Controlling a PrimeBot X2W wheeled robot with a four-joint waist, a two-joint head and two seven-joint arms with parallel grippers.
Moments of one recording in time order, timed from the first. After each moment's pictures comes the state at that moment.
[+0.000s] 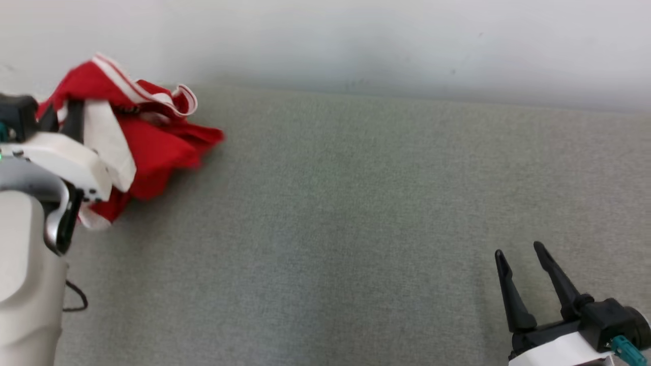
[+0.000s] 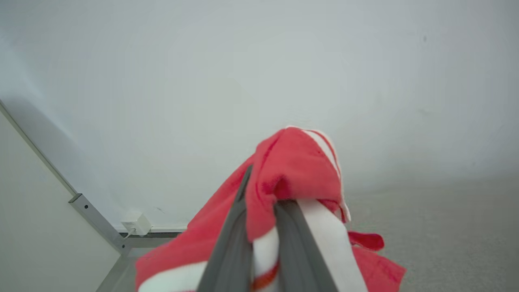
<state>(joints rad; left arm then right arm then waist) -0.76 0.40 -0.07 0.57 -0.15 -0.06 -0.05 -0.15 -0.13 0.16 0.23 0.24 0.13 -0.26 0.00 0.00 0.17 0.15</state>
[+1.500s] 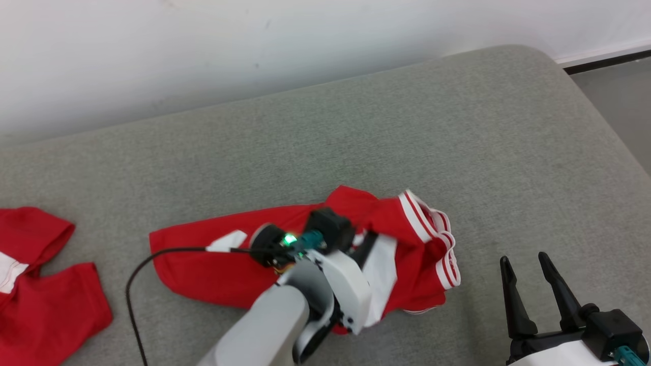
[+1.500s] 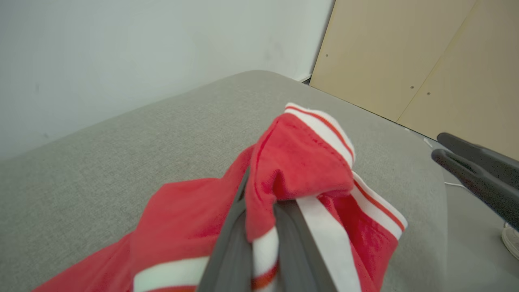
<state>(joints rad) -0.62 0.05 -0.70 0.44 -0.37 -0.04 0.00 -0.11 -0.06 0.09 0.23 0.26 0.13 -0.26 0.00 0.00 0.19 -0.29</state>
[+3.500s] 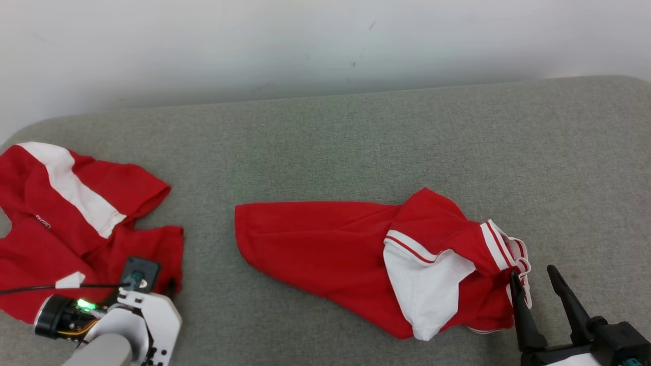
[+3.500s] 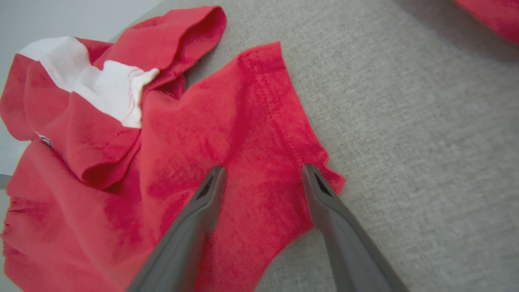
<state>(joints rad) -0.51 0.60 -0.88 0.54 -0.54 0.35 0.10 -0.06 -0.09 0.09 0.22 0.25 0.13 -0.26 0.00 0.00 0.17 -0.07</state>
